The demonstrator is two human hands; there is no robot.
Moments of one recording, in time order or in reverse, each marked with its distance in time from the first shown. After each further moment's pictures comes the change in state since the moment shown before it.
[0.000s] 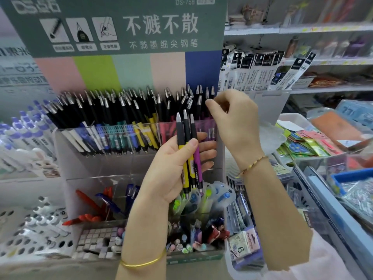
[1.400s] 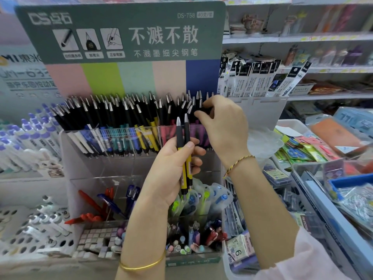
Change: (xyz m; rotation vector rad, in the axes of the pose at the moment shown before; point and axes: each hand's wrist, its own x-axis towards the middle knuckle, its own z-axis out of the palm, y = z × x) left_hand -0.005 0.002 0.007 0.189 0.132 0.056; right_hand -0.001 -0.007 0.010 -0.161 -0.021 -0.077
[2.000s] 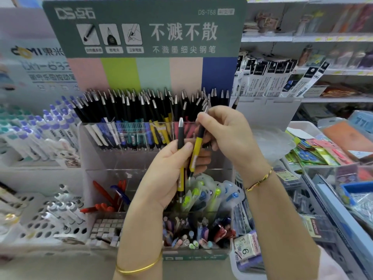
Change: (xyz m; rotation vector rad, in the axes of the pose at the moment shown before) left_hand -0.016 0.007 -0.022 0.018 -0.019 -0.017; right_hand -0.022 -0.017 -0.012 0.691 -0.347 0.160
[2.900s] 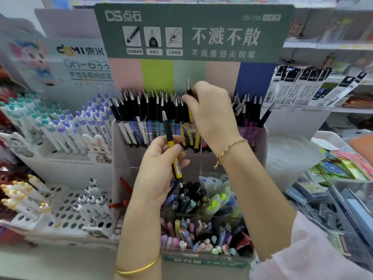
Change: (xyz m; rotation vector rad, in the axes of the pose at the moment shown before) left_hand -0.006 0.010 -0.060 0.015 0.332 0.135; right_hand 0.043 -0.043 0.081 -0.563 0.083 -0.327
